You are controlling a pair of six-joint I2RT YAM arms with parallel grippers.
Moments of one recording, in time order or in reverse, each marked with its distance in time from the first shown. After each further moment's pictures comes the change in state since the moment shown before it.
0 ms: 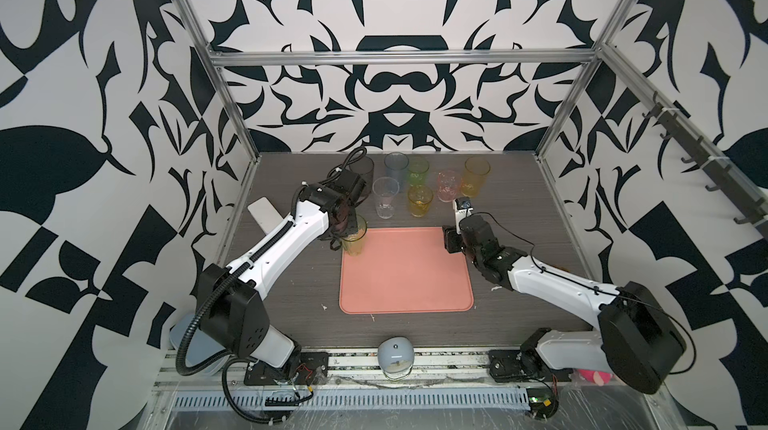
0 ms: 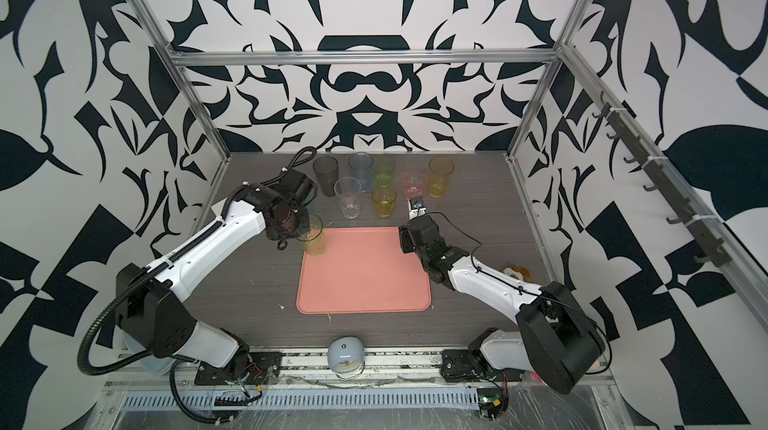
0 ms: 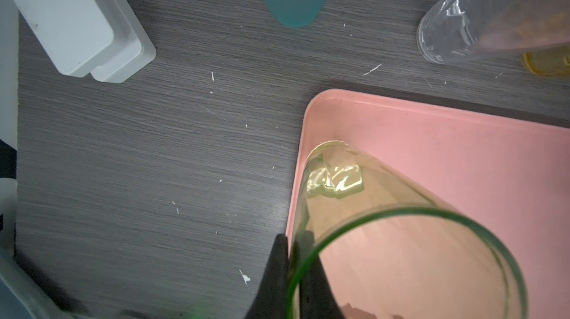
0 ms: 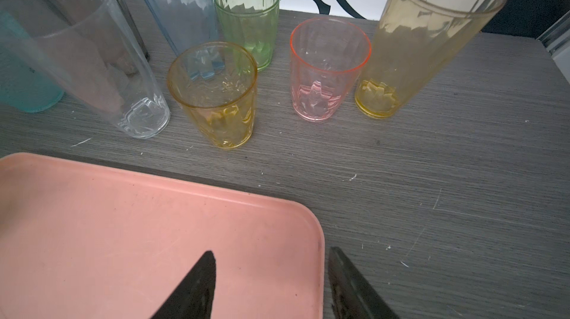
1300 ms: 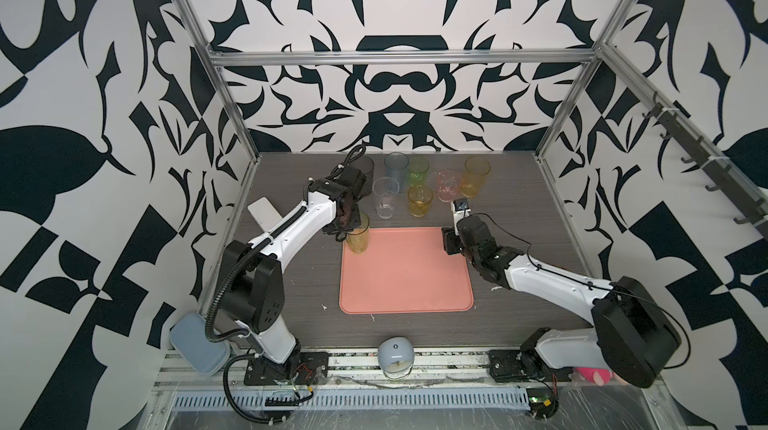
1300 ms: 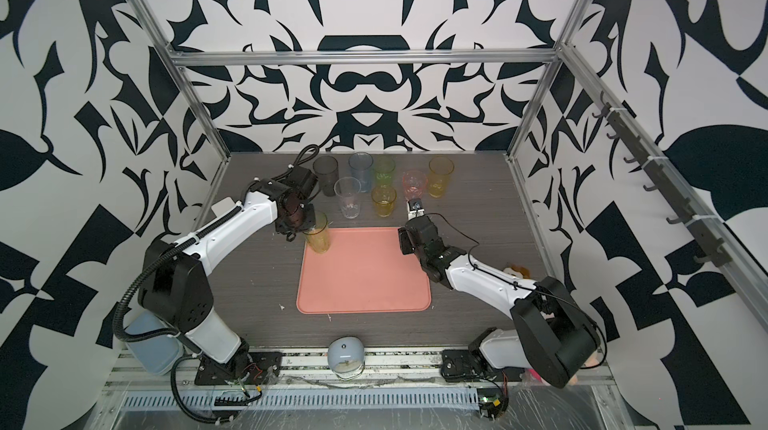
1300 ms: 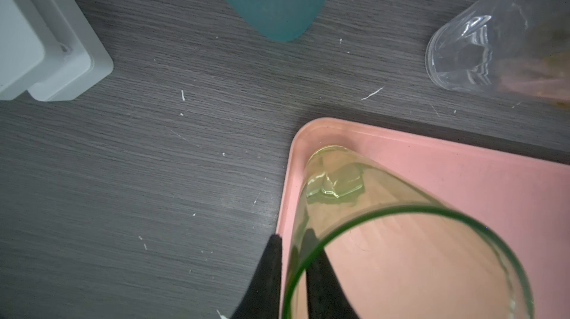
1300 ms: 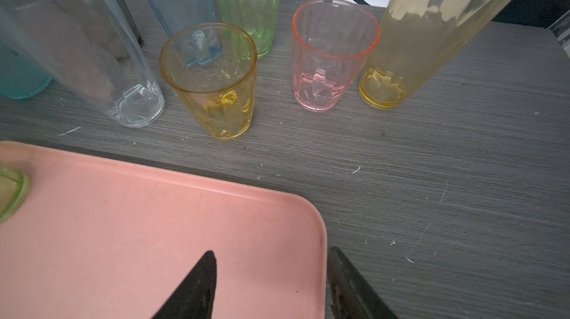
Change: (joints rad) left arm 0.042 0.137 0.021 0.092 0.048 0.023; right arm 0.000 0.033 0.000 -0.001 -0.004 0.000
